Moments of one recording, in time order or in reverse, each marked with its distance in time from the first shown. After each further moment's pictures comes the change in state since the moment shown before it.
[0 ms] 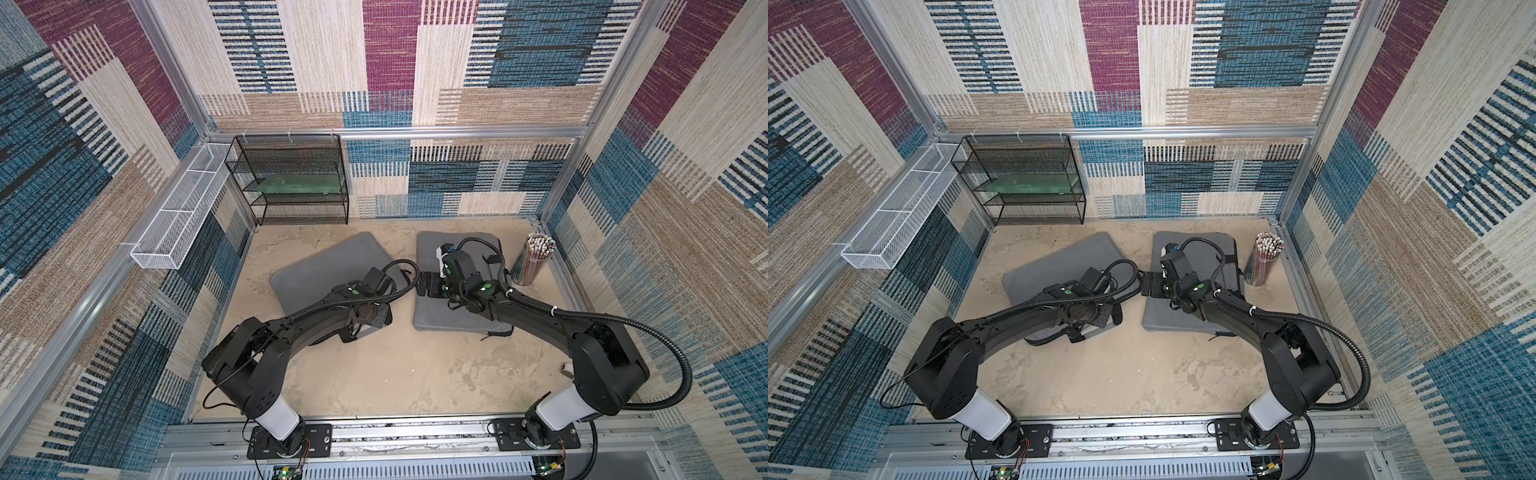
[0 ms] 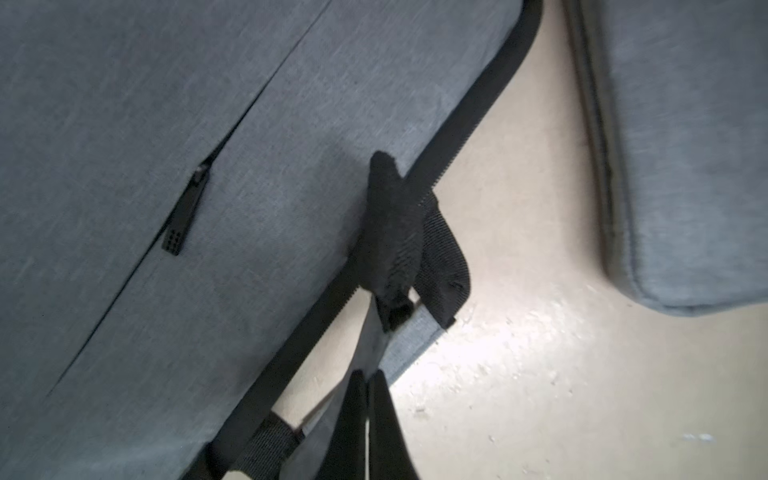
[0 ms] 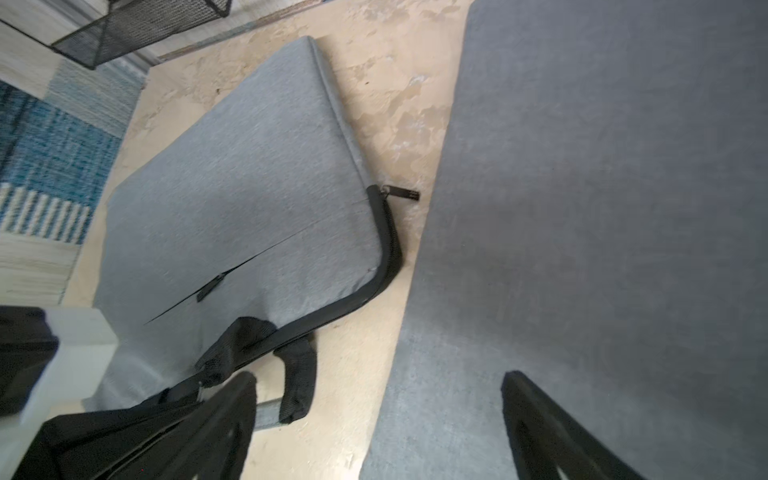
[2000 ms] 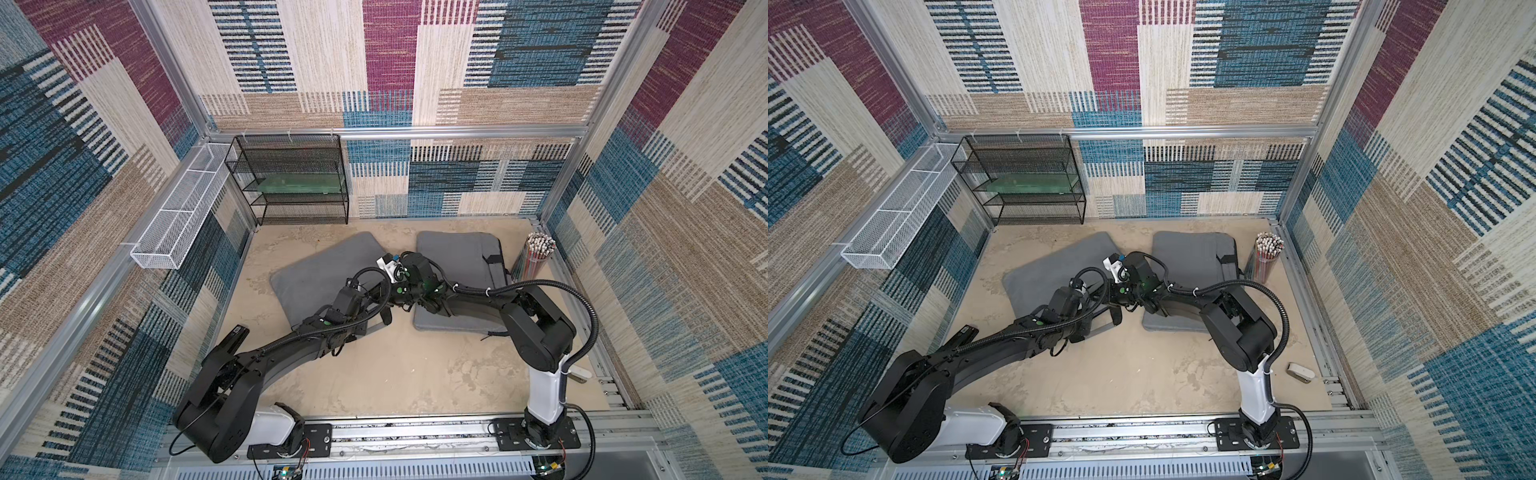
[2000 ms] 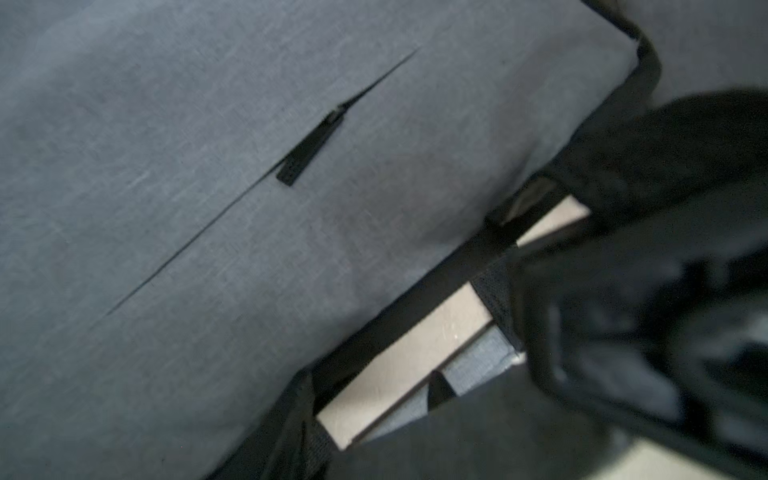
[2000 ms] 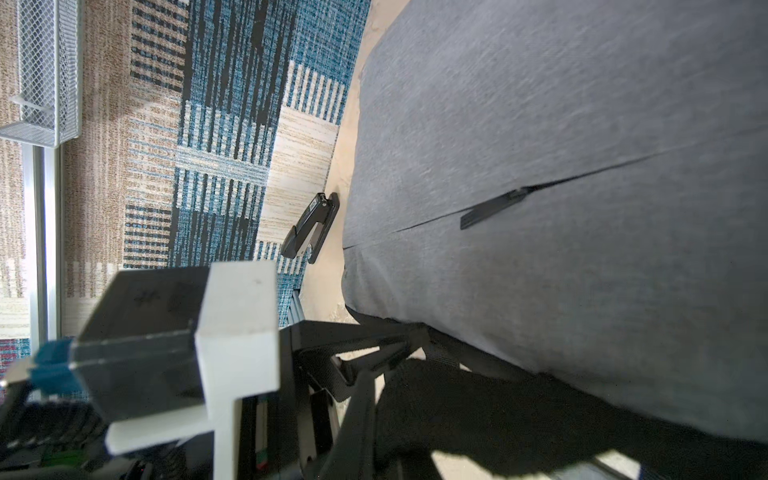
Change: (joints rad) left arm 0.094 -0.235 -0.401 0.430 -0.085 -0.088; right arm 0.144 0.391 0.228 0.363 -0.571 0.285
